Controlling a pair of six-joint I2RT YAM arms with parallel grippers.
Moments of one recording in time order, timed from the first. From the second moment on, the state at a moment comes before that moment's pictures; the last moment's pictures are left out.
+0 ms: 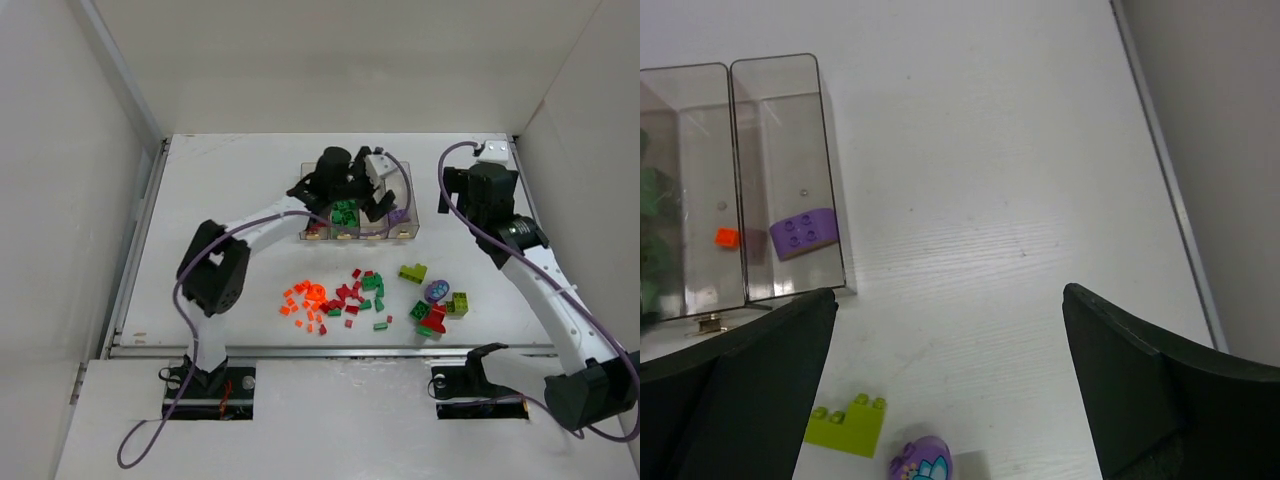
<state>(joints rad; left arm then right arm) -0.69 1.98 1.51 0.15 0.47 0.26 0.28 1.13 1.10 -0.47 0.45 0.13</state>
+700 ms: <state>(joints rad) -0.54 1.43 0.93 0.11 0.14 0.11 0.54 1.14 0.92 -0.86 0.31 0.67</state>
